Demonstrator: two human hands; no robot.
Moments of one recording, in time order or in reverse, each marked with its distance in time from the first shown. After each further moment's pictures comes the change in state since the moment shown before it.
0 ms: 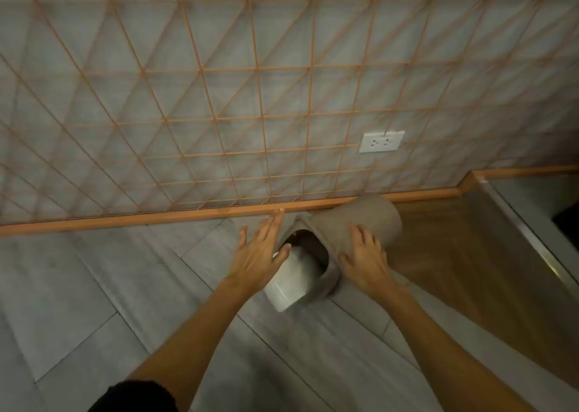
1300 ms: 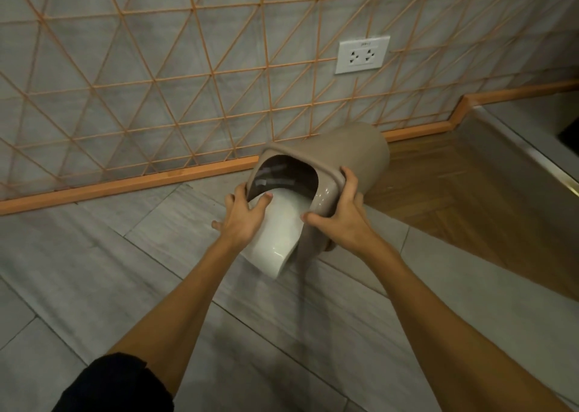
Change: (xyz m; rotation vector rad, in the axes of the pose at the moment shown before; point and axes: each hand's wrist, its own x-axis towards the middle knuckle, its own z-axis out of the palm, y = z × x) left_hand 0.055 -0.015 0.131 -0.544 0.041 -0.464; right_hand 0.026 0.055 0.105 0.647 0.103 0.091
